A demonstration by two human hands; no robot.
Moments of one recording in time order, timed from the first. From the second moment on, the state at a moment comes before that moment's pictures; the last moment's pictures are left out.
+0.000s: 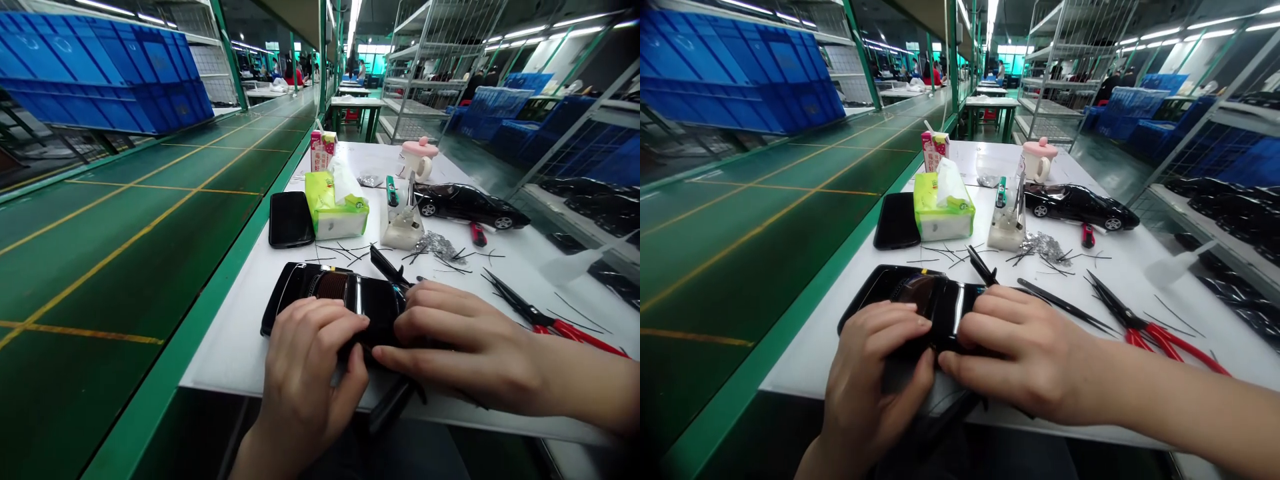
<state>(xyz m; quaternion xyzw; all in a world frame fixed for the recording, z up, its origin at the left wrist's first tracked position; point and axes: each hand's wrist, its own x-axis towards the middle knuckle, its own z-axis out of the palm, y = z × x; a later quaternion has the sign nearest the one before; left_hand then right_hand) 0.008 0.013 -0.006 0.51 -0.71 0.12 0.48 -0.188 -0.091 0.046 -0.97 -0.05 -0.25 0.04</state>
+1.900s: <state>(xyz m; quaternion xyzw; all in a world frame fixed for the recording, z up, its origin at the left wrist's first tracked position) 0.006 0.015 -0.003 0.52 -0.72 0.11 0.45 -0.160 -0.068 0.077 -0.97 0.09 0.20 -0.07</state>
